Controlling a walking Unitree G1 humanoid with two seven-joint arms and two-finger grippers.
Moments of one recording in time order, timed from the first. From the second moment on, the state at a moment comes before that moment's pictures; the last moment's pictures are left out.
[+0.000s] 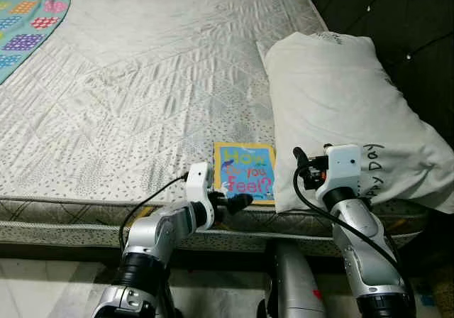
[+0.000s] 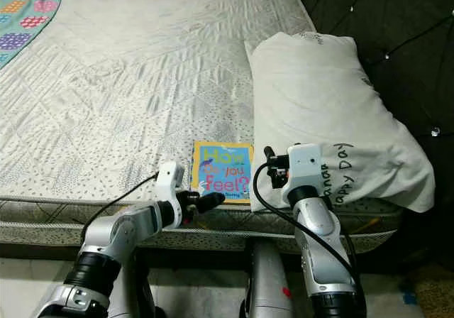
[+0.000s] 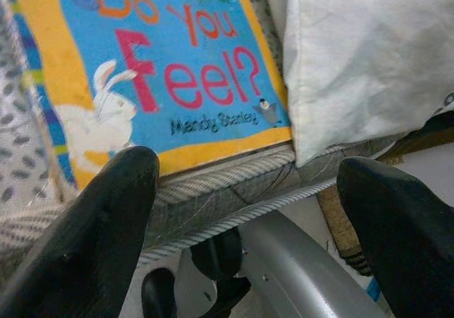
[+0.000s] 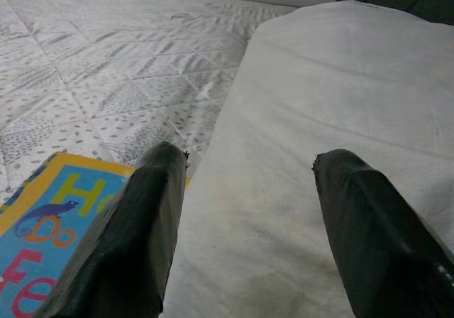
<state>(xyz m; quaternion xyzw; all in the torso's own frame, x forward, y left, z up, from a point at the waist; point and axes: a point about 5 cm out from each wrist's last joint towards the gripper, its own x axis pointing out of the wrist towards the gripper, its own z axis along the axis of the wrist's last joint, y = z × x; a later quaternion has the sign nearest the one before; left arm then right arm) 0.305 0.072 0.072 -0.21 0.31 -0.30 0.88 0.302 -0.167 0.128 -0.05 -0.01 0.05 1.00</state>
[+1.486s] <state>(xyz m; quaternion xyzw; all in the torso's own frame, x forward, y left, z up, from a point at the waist) 0.322 0.101 0.061 -0.25 0.31 -0.24 0.89 0.301 -0.170 0.134 -0.06 -0.02 0.05 1.00</state>
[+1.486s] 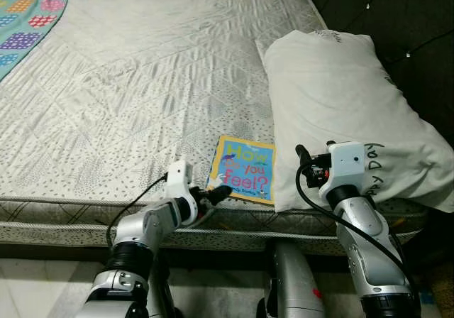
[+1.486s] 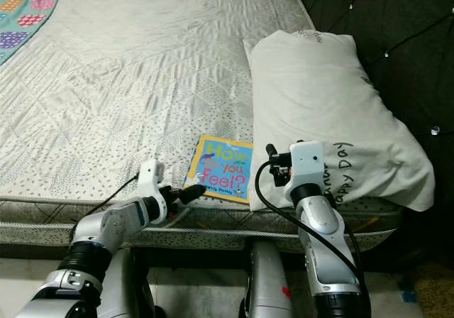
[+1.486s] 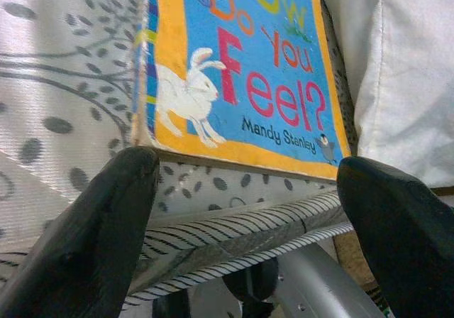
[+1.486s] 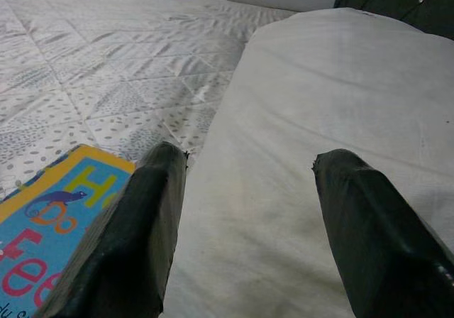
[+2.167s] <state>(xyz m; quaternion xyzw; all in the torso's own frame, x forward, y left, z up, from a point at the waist) 0.282 0.142 0.137 -0.17 0.05 -0.15 0.97 0.318 -0.159 0.143 -0.05 -0.03 0.06 1.00</state>
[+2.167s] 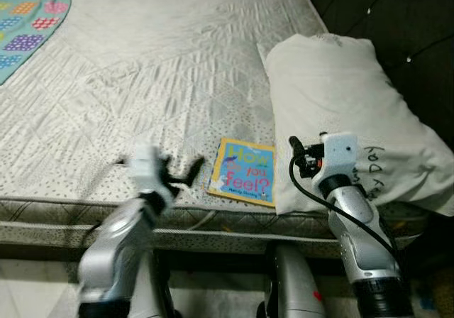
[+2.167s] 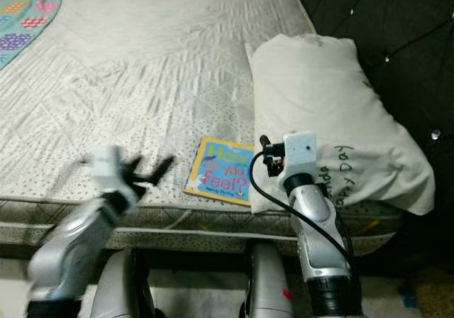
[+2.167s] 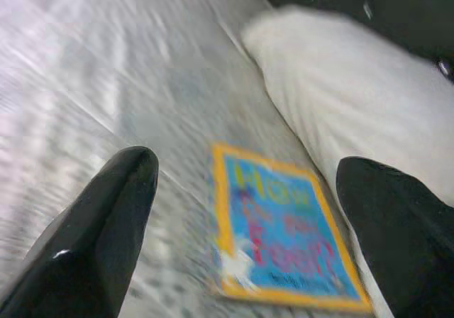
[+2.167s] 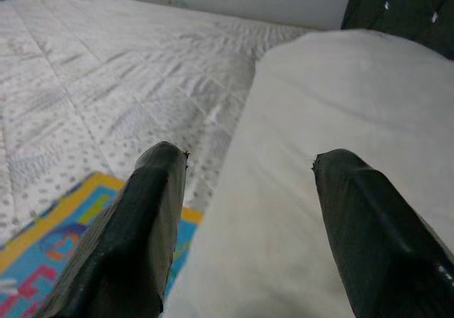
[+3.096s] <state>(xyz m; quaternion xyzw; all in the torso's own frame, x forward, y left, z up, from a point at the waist) 0.273 0.185 0.132 -0.08 -0.05 0.02 0.99 0.339 -0.148 0.154 0.02 -0.05 0.06 1.00</state>
